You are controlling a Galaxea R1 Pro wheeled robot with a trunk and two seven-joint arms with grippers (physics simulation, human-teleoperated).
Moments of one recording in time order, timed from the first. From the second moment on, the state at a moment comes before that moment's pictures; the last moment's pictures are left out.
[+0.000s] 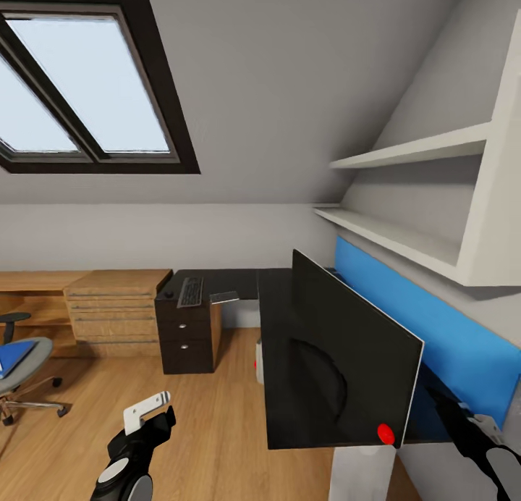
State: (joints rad) left arm 0.01 -0.05 -0.11 -1.59 0.38 0.45 0.61; right arm -0.28 -0.26 -0.42 -0.89 -1.04 0.32 -0.02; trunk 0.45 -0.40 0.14
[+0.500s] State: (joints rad) left arm 0.01 -0.05 -0.15 -1.57 0.38 0.45 0.60; right arm -0.28 -0.25 -0.42 -0.89 -1.04 0.33 -0.02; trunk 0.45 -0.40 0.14
